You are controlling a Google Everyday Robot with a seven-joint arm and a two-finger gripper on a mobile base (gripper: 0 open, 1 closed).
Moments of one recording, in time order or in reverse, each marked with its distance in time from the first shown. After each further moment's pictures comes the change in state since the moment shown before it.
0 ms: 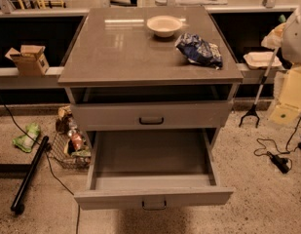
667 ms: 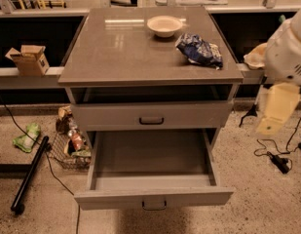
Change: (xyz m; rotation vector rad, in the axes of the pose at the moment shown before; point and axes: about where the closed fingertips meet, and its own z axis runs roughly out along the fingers) arm -0.004 0.006 0.037 -0.064 -0.027 -0.050
